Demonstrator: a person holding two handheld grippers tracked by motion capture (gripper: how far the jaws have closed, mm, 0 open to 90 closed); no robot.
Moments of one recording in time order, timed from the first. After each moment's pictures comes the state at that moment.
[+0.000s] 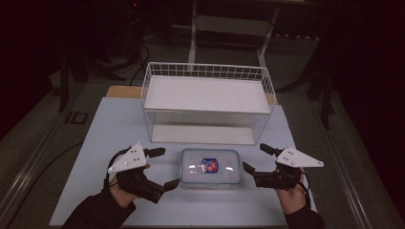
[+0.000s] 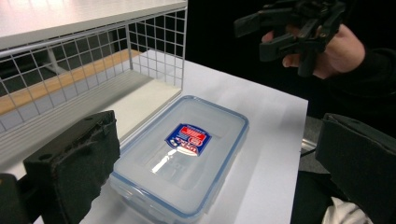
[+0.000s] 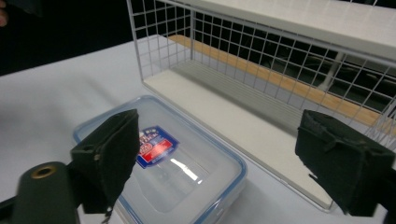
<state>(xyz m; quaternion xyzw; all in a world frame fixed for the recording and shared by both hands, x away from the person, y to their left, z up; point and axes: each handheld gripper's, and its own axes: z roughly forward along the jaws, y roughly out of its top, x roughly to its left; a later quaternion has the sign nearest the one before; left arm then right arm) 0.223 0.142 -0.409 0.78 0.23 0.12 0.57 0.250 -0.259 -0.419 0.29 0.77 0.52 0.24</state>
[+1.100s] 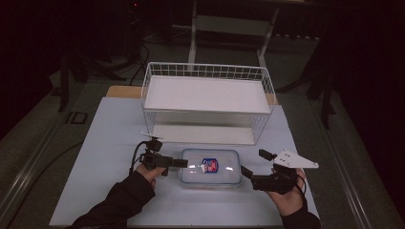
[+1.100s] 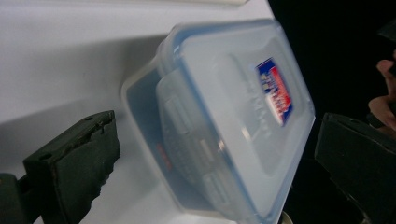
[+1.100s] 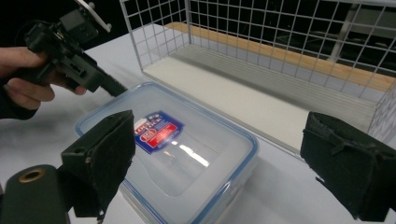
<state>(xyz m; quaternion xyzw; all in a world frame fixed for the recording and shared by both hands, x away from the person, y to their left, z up) 0.325 0.130 -0.515 0.71 0.51 -0.18 0.45 0.251 -0.257 -0.438 0.34 0.77 0.51 0.19</state>
